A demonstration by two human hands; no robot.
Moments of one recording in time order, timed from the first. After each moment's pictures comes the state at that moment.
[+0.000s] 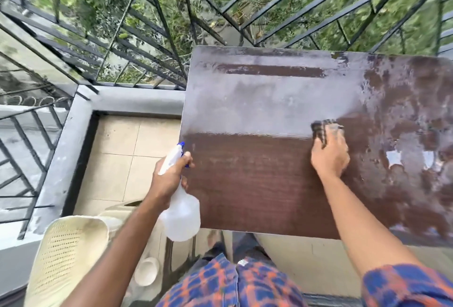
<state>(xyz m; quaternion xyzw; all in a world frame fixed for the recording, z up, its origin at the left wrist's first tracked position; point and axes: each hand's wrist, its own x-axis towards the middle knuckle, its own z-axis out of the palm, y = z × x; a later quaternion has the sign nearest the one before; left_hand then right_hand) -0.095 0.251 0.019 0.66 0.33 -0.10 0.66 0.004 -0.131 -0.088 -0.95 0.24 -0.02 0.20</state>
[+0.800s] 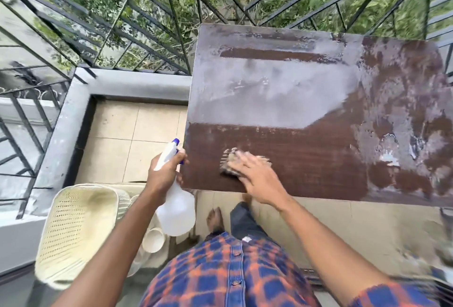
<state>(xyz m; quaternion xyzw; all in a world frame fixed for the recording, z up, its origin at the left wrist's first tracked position) -0.183 0.280 0.022 0.66 0.34 -0.08 0.67 -0.162 0.011 -0.087 -0.93 -0.27 0.15 0.22</state>
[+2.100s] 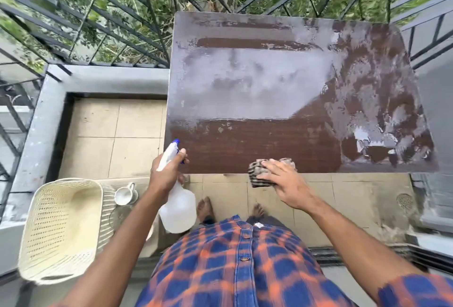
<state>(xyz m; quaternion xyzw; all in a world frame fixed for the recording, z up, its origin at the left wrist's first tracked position) -0.223 0.243 0.001 0.66 0.32 -0.11 0.67 -0.234 -0.119 -0.081 -0.94 -0.27 0.16 0.16</state>
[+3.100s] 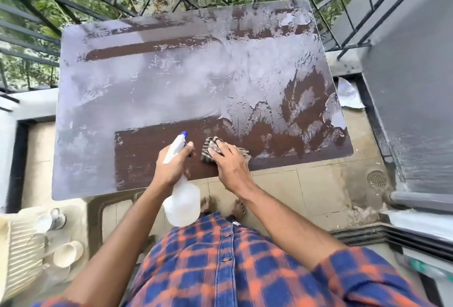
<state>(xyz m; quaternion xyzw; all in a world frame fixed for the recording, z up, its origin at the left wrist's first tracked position) -0.171 -0.093 0.006 0.74 0.25 -0.16 0.61 -0.191 -0.267 -0.100 -0.96 -0.13 0.05 0.24</state>
